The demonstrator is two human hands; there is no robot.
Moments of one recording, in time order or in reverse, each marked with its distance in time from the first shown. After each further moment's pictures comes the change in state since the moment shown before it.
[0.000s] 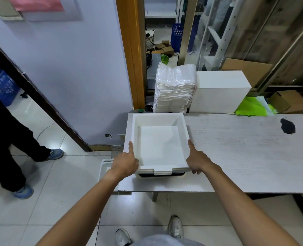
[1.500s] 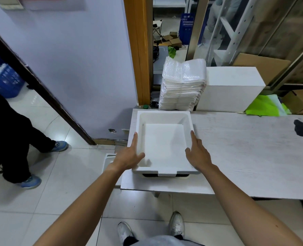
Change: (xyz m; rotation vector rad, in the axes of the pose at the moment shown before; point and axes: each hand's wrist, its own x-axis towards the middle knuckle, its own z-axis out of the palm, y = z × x) left_hand 0.037 -0.016 0.007 -0.184 -0.071 0.055; right_hand 0.062 0.006 0.025 0.002 0.331 -0.174
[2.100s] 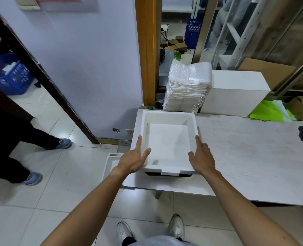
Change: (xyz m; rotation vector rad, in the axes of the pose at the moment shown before) left_hand -0.026 0.005 0.009 -0.060 0.040 -0.036; right_hand -0.016 -0.001 0.005 -0.019 0.043 0.034
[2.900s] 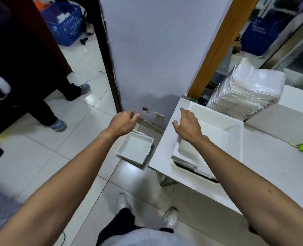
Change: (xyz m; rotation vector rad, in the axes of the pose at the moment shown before) left_hand -0.028 -0.146 -0.096 -0.249 0.323 -0.221; right_hand 0.018 -0.222 0.042 -0.223 -0.077 -0.537
